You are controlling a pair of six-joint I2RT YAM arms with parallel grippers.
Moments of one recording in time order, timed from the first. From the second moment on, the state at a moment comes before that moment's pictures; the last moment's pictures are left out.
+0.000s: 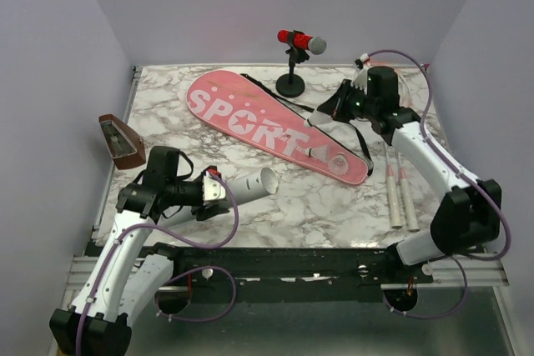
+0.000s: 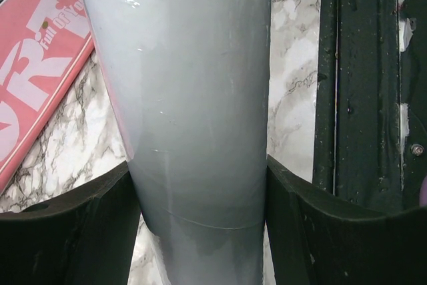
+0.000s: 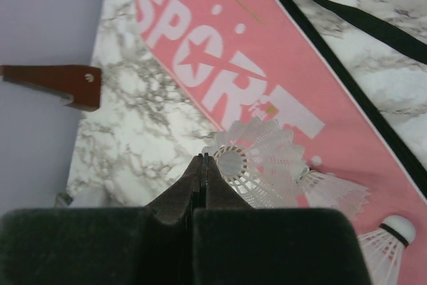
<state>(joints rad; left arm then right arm) -0.23 0.76 0.74 -0.91 0.93 1.04 0.27 1.54 1.22 -0.21 -0.39 0.52</state>
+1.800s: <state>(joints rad) -0.24 0.80 0.76 -0.82 0.96 0.94 0.85 1.10 1.12 -0.27 -0.31 0.70</state>
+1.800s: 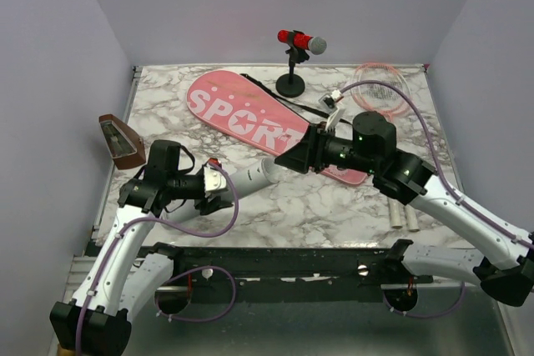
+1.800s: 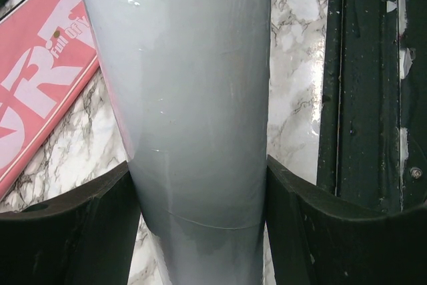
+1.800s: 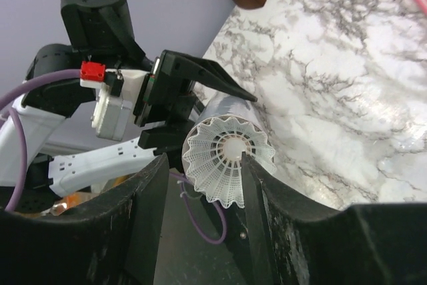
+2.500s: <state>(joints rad) -0.24 0.79 0.79 -0.86 0.98 0.94 0.86 1.13 1.08 -0.39 -0.22 0.63</state>
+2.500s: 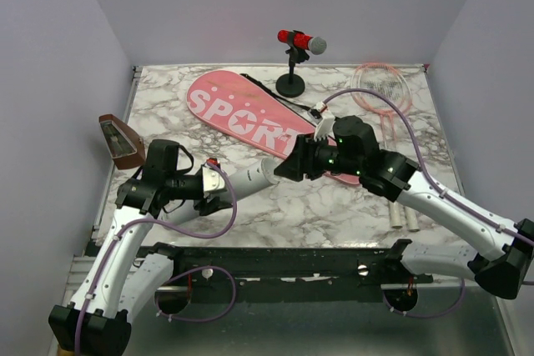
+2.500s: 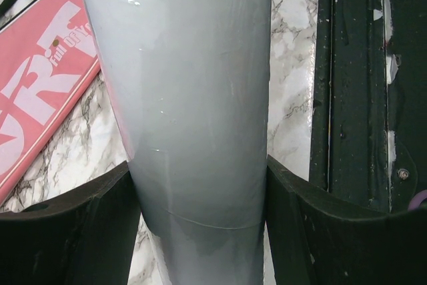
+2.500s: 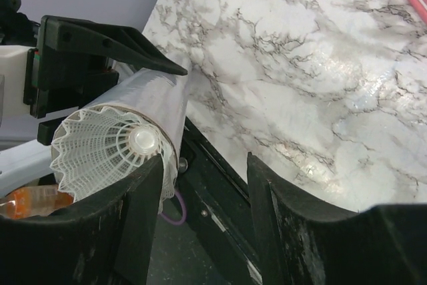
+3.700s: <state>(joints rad) -0.24 0.77 0.77 -0.86 0.98 0.95 0.64 1.08 1.17 -0.45 -0.15 0.59</state>
